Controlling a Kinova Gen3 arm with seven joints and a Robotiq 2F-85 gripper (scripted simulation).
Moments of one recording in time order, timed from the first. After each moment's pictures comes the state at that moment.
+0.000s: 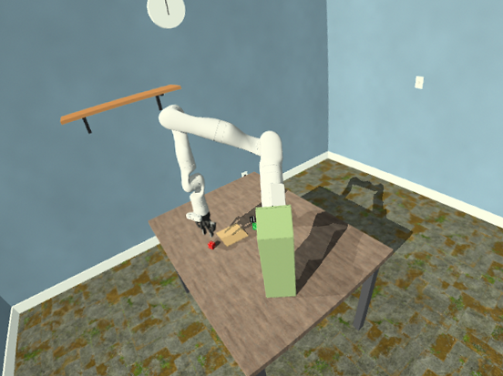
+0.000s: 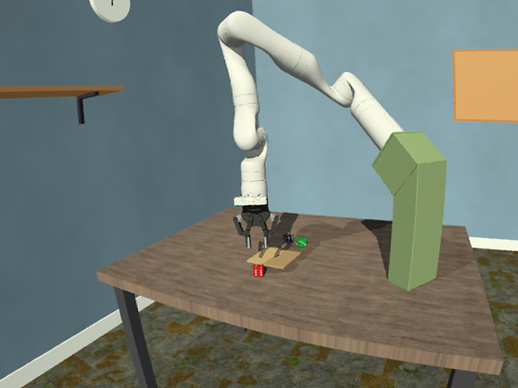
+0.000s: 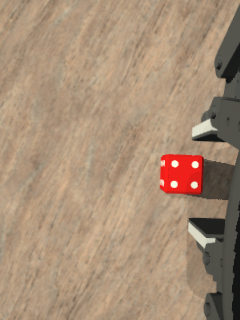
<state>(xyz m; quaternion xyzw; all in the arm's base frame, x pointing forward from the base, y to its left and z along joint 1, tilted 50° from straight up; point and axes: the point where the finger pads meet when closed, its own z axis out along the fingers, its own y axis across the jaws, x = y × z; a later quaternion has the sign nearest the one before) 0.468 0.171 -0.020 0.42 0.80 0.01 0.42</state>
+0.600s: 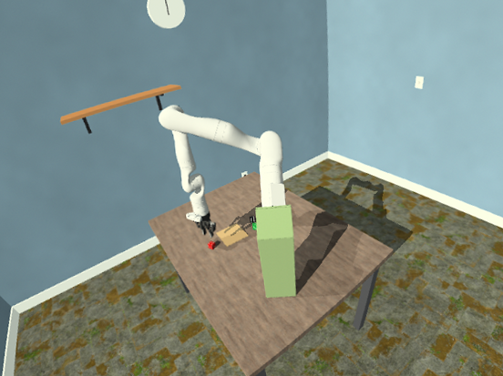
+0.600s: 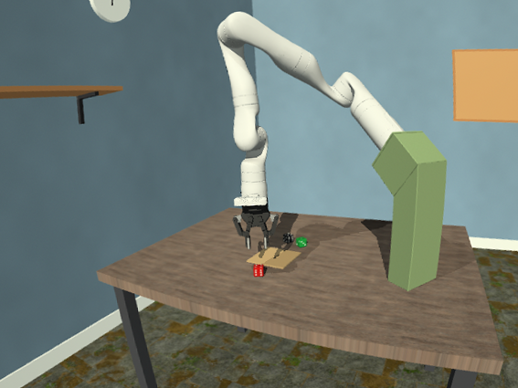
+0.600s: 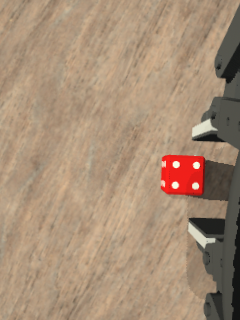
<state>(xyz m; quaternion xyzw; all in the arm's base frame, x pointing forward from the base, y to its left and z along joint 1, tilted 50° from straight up) 0.469 0.171 -0.021 0.42 0.80 0.01 0.42</state>
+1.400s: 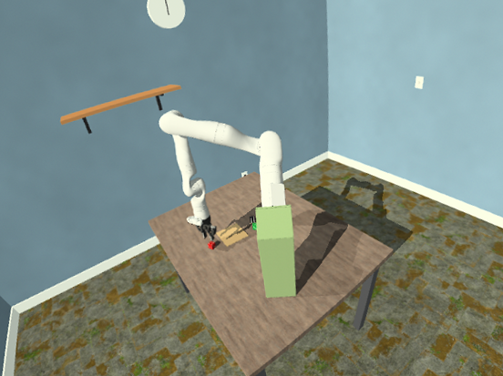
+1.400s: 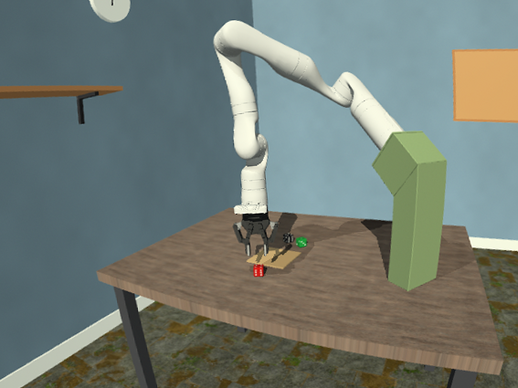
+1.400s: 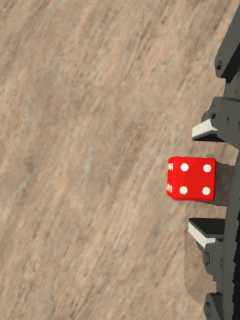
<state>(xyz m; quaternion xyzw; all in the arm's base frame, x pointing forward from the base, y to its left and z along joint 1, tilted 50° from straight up) 0.484 0.166 -0.036 0.42 0.80 0.01 0.42</state>
